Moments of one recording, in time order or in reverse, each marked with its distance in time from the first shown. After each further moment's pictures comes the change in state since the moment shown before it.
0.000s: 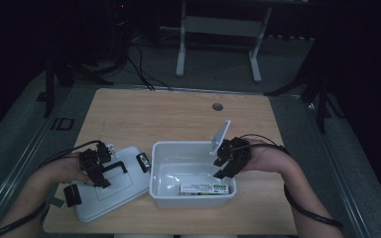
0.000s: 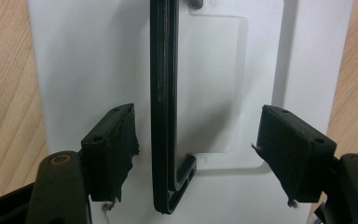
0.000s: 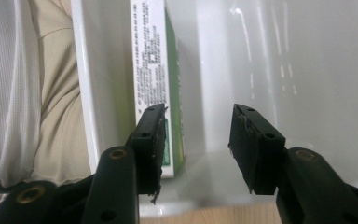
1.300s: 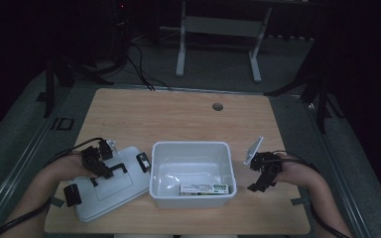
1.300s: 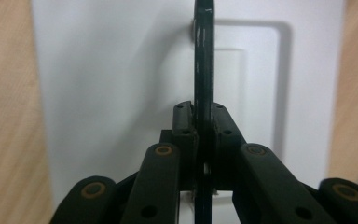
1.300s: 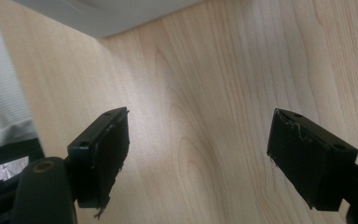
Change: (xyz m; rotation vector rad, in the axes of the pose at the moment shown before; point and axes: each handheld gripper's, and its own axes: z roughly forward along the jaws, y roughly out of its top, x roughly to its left) left arm 0.011 0.003 0.004 -0.065 -0.047 0.025; right arm -0.019 -0.121 0.039 0.116 -0.049 0.203
